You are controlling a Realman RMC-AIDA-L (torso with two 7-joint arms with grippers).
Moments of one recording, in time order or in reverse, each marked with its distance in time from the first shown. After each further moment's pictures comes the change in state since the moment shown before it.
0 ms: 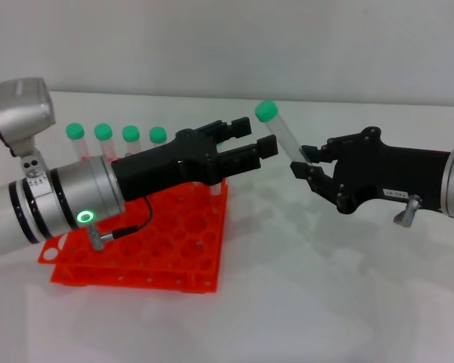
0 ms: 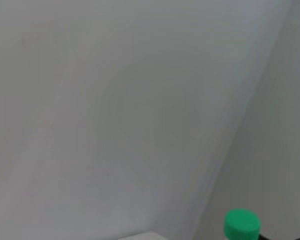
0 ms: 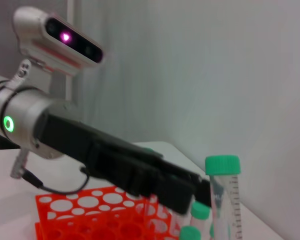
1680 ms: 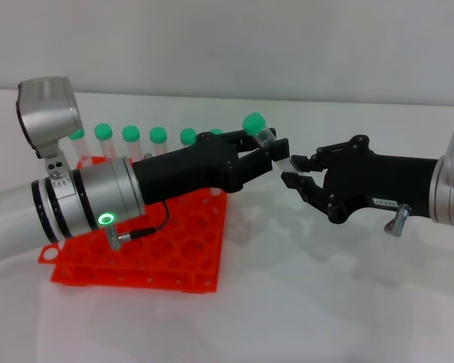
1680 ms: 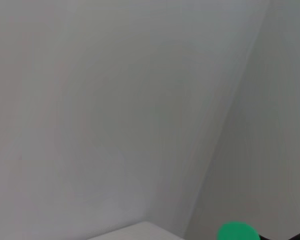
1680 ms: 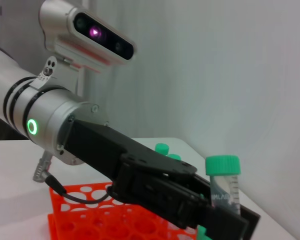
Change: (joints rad) left arm -0.013 -0.002 0.162 -0.005 -0.118 0.055 0.053; right arm 0.007 0.000 -0.038 0.002 -0.018 -0.014 -0.009
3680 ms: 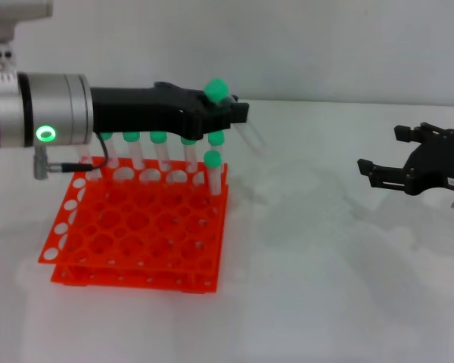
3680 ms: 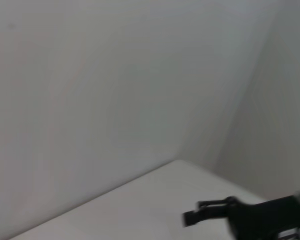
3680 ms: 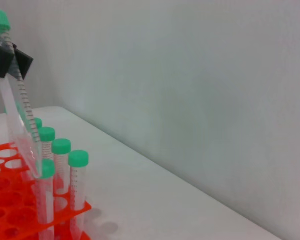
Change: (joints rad) left arm 0.115 0.008 -0.003 0.832 0.496 0.007 -0.786; right arm -0.009 0.000 0.182 0.199 0.017 -0.115 -0.011
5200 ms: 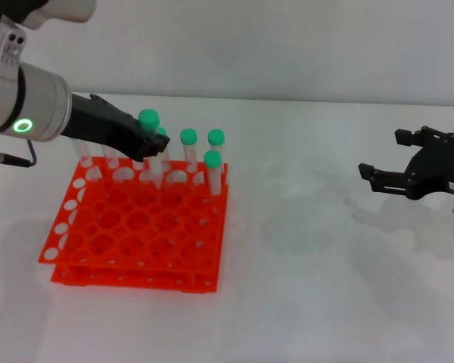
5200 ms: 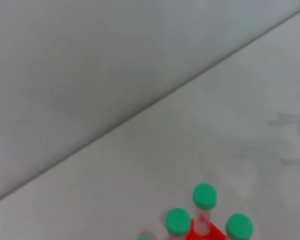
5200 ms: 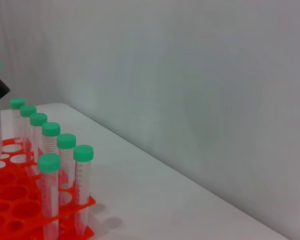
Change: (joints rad) left arm -0.007 -0.001 0.146 0.397 0.645 -0.092 -0.407; right arm -0.006 -0.002 0.000 0.008 0.013 0.008 -0.029
